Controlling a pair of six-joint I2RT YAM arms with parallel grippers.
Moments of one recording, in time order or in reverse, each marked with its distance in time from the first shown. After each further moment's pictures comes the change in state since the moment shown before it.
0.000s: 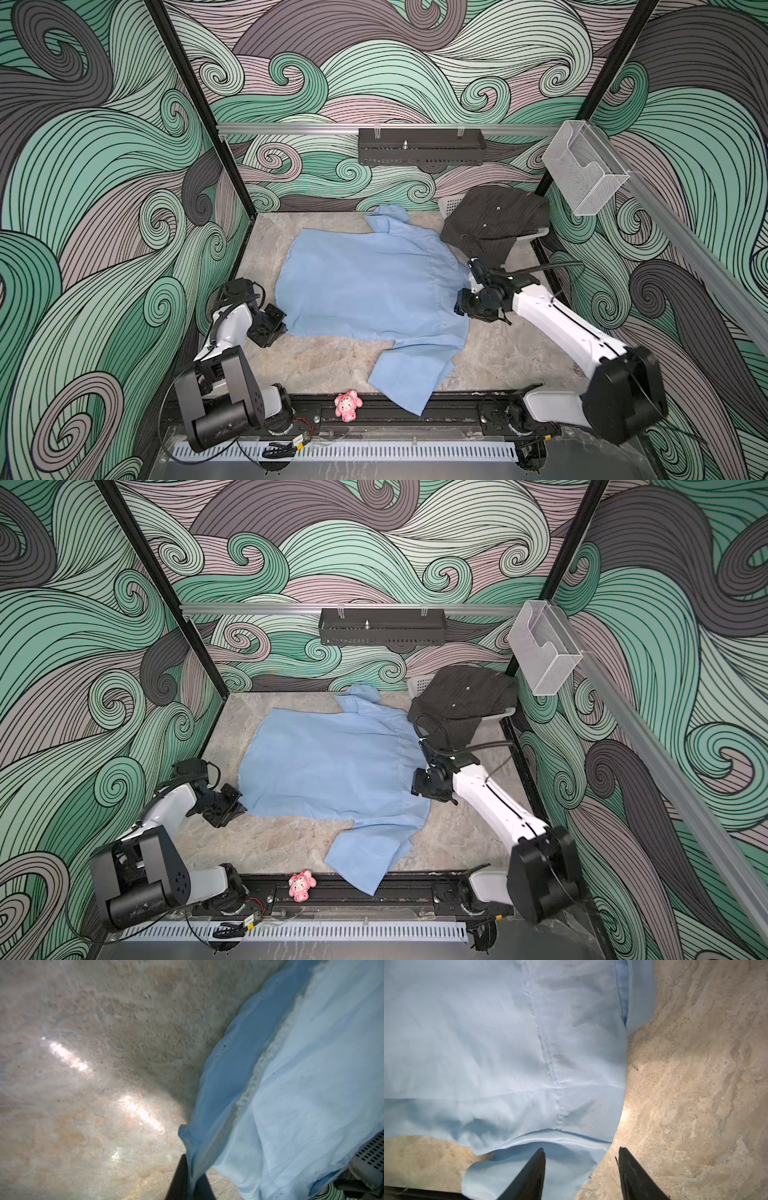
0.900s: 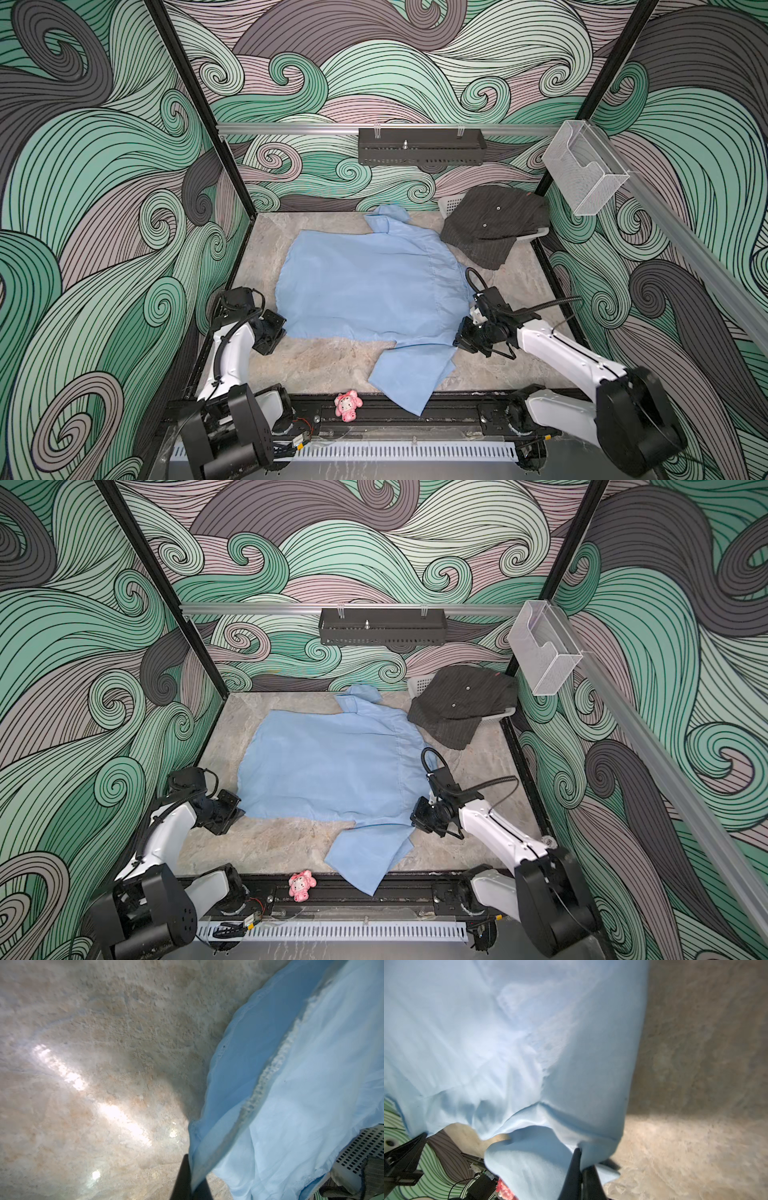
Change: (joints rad) left arm 0.000 -0.188 -0.068 -0.005 -0.004 -0.082; right arm -0.006 -0.161 -0.383 0.256 -0.280 0.264
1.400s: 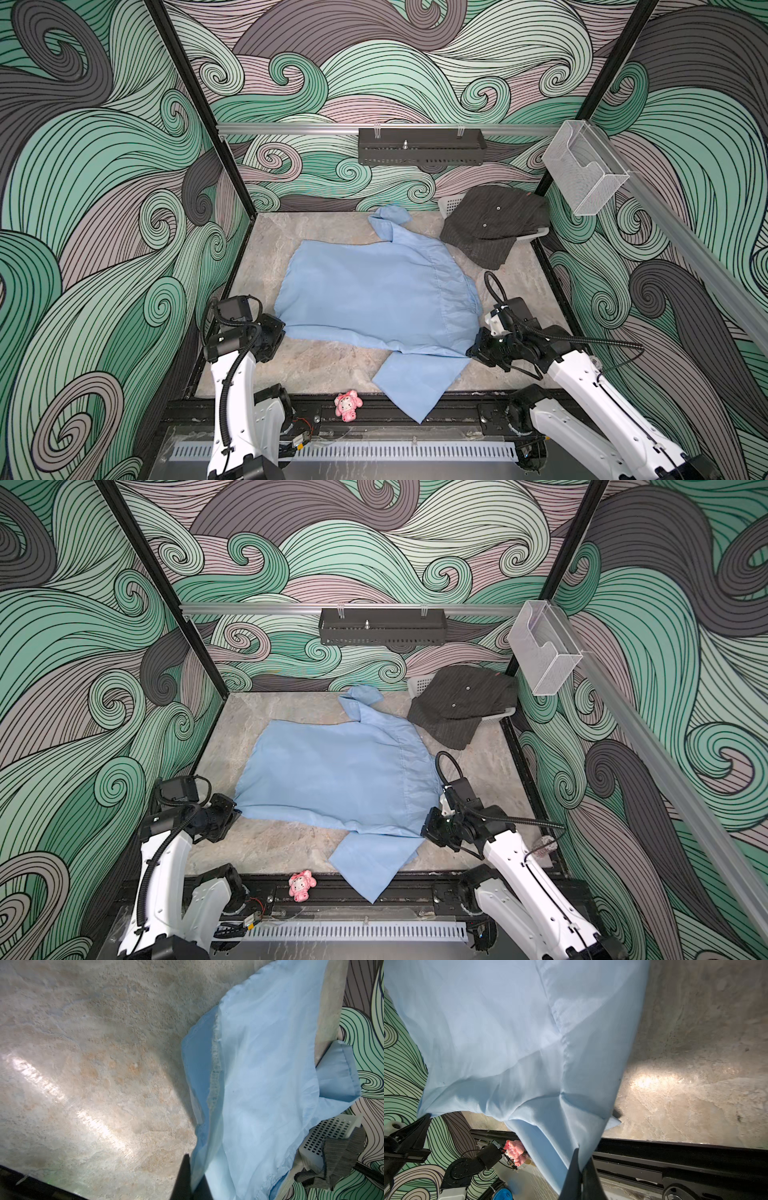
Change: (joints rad) left arm 0.000 -0.261 0.026 -0.155 0.019 -0.068; right arm 0.000 -0.298 0.081 -0.340 -0.006 -0.008
